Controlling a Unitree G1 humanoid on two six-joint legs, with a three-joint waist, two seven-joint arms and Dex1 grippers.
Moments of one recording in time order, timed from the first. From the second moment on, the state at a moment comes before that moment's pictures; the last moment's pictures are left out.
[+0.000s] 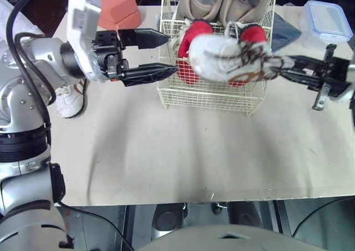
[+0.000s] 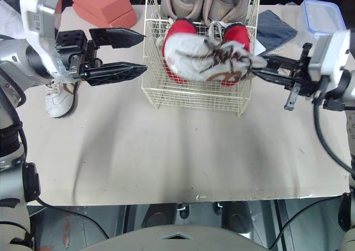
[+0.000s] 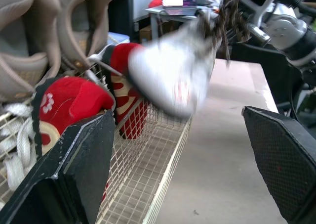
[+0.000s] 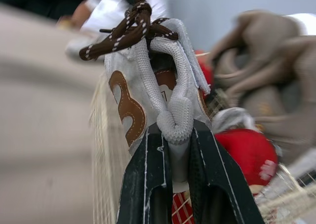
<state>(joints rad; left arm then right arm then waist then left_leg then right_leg) -0.75 0.91 0.14 -0.21 -0.90 0.78 -1.10 -0.46 -0.84 -0.15 -0.27 0.53 0.10 1.15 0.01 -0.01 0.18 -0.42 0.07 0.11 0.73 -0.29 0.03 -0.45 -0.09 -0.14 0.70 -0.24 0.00</state>
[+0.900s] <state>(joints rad) -0.80 0.89 -0.09 -0.20 -0.70 0.72 -1.31 -0.84 -0.75 0.16 0.02 0.14 -0.79 1.31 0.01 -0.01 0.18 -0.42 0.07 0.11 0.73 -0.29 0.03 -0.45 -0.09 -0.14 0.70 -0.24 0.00</state>
